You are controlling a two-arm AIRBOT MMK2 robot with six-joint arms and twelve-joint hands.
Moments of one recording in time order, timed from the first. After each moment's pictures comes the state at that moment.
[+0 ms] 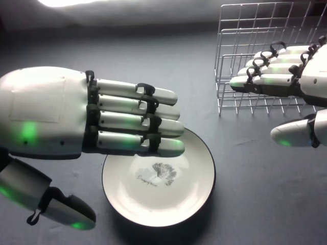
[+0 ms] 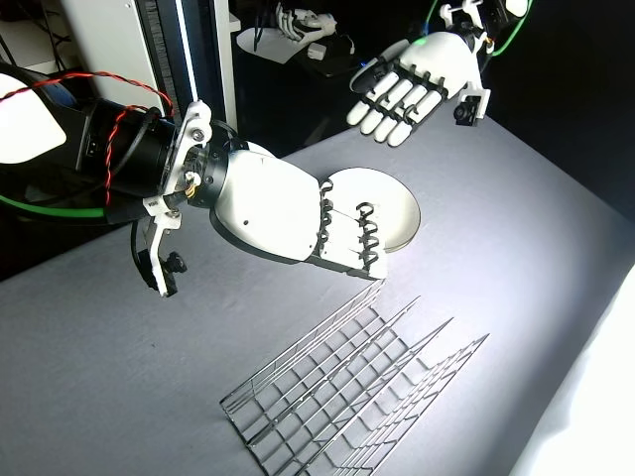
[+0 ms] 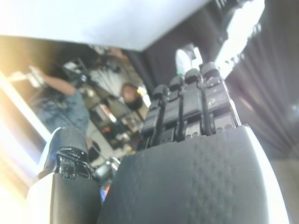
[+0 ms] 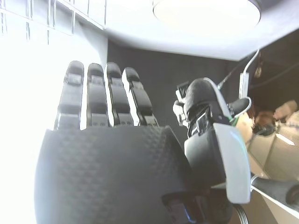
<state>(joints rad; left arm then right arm) 0.43 -0.80 1.09 1.30 -1.08 0.15 -0.41 -0.73 0.88 -0.70 0.32 -0.34</state>
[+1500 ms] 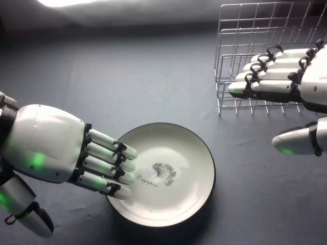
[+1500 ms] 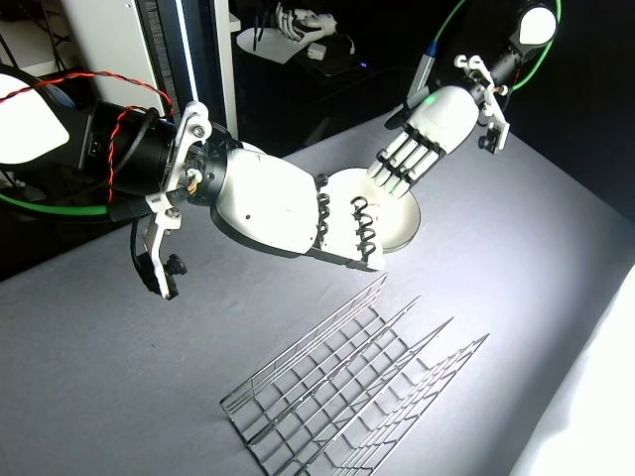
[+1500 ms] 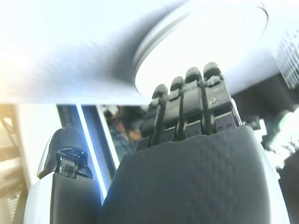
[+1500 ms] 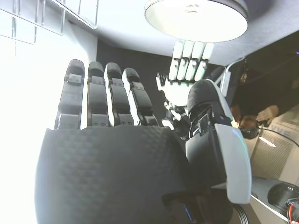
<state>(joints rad) 0.45 -1.00 1.40 1.80 -1.07 -0.06 -0.44 -0.73 0.88 -0.77 0.37 -0.34</state>
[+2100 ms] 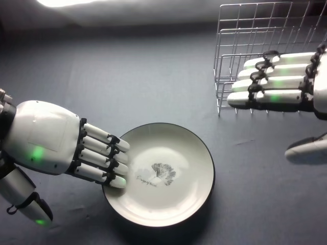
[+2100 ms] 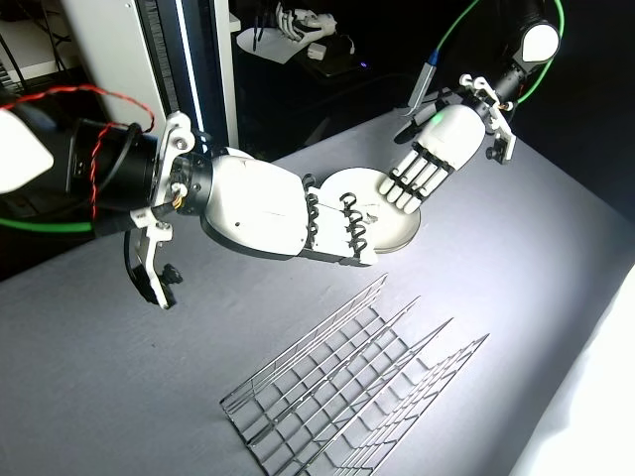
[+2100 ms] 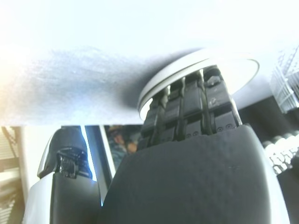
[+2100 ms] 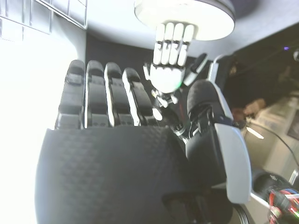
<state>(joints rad) 0.49 -1.05 1.48 1.81 -1.06 -0.05 -0.51 -0.77 0.99 -0.83 0.65 -0.34</state>
